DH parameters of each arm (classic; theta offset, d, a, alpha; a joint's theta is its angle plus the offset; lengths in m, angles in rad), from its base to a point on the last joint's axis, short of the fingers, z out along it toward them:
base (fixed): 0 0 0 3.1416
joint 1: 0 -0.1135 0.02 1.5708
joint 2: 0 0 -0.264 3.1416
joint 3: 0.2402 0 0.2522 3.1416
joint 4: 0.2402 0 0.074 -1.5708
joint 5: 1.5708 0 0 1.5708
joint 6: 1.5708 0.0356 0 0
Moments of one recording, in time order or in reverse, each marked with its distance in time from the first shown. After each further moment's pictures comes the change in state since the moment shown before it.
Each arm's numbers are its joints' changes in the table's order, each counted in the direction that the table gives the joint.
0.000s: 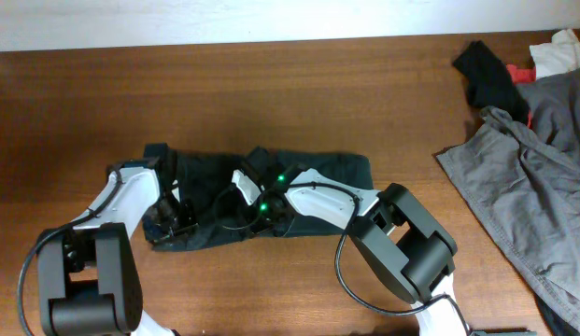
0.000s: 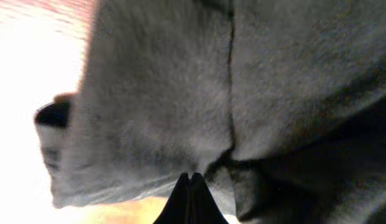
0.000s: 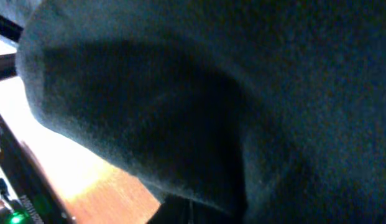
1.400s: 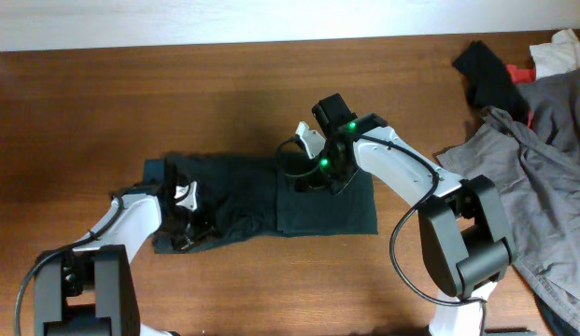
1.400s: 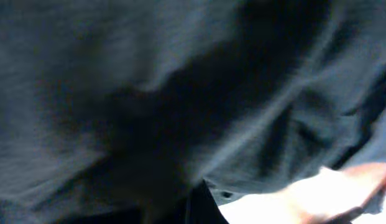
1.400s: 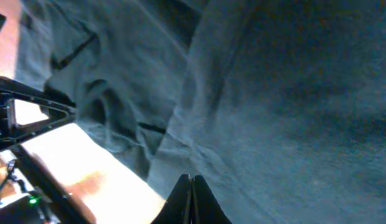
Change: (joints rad) left arm 0.000 -0.105 -0.228 -0.305 0.443 -0.008; right arm 0.334 -0.157 0.035 0.282 0.016 -0.192
